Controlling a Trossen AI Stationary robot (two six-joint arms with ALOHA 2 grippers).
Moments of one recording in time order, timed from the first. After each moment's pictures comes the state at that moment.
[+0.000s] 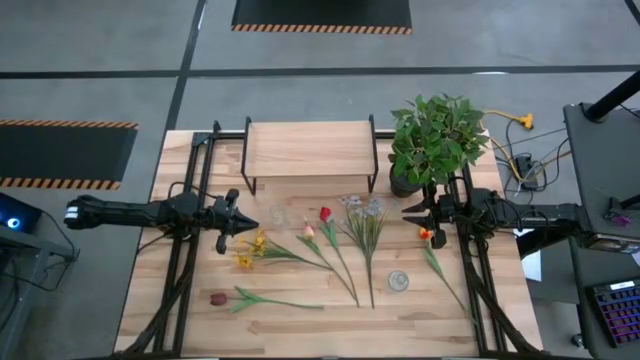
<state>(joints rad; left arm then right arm) -0.01 0.25 0.01 0.07 0.08 -0.19 -0.04 0.12 0.03 0.06 -0.08 0.07</state>
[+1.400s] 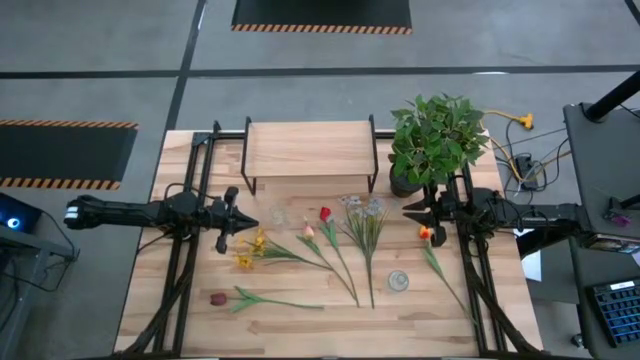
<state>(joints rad) -0.01 0.25 0.01 0.11 0.07 -0.08 -0.04 0.12 0.03 0.10 -0.04 0.12</state>
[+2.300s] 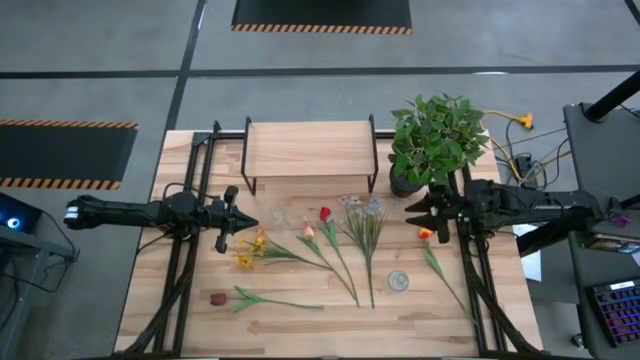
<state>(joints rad) -0.01 0.25 0.01 0.14 0.07 -0.08 0.02 0.38 0.38 -0.36 -0.04 0.55</state>
